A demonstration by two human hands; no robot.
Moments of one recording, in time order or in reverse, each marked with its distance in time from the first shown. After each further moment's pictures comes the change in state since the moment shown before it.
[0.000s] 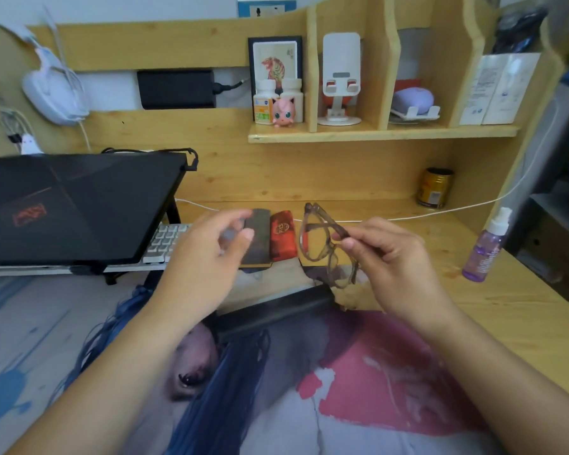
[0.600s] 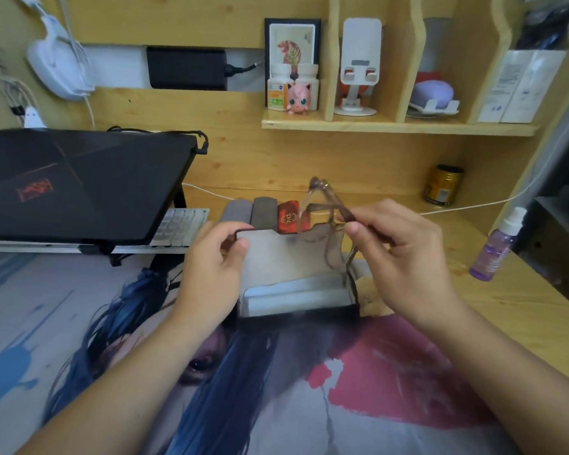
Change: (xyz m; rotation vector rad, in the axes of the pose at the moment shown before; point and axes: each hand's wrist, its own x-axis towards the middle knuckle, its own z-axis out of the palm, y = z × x) left_hand -0.018 -0.036 0.026 -0.171 0.191 -0.053; right_hand 0.007 -0.032 0.008 -0.107 0.049 -0.144
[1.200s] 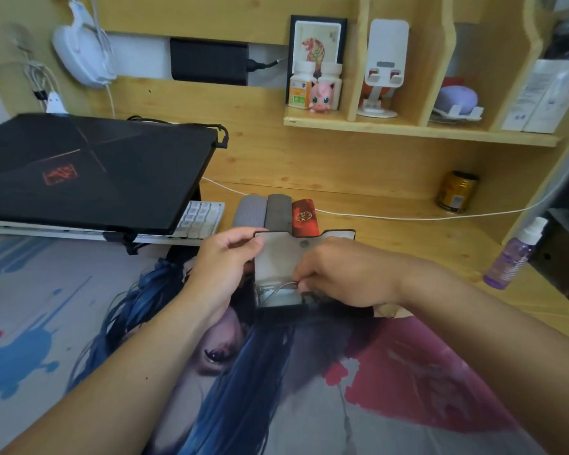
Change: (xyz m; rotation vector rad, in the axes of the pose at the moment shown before) left_hand 0.011 -0.018 0.001 -0.599 -0.124 -0.463; right_hand 0.037 -0.006 0.053 -0.317 -1.162 -0.034
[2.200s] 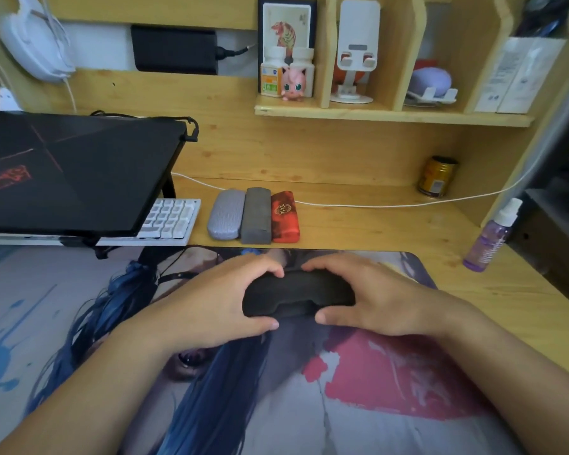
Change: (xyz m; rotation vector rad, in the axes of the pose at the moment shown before) left_hand -0.029 0.010 -0.007 1.088 -0.585 0.386; right_hand -0.064 0.036 0.048 0.319 0.232 0.148
